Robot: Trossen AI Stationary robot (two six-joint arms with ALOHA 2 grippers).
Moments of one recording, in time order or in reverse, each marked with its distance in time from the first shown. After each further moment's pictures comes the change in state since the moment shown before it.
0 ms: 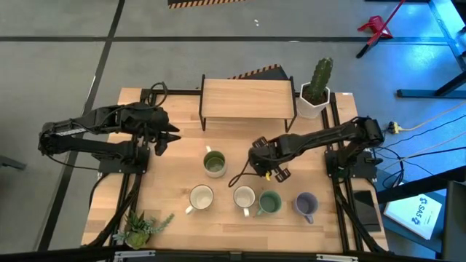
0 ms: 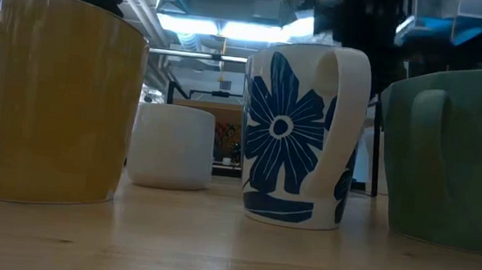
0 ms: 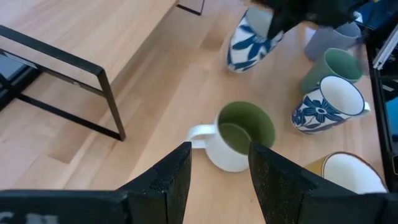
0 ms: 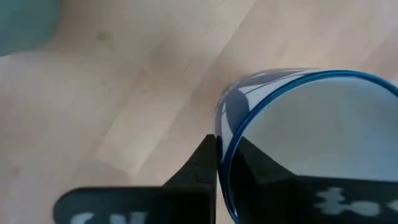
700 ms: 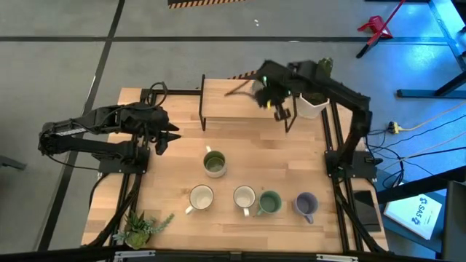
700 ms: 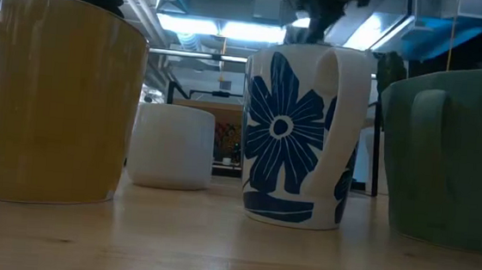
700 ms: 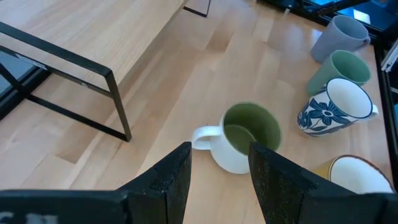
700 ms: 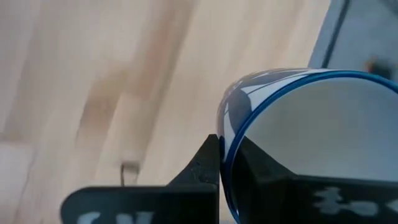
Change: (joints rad) left arm 0.000 0.000 0.000 0.000 -0.024 0.000; right arm -0.504 0.104 0.801 -0.470 0.019 -0.254
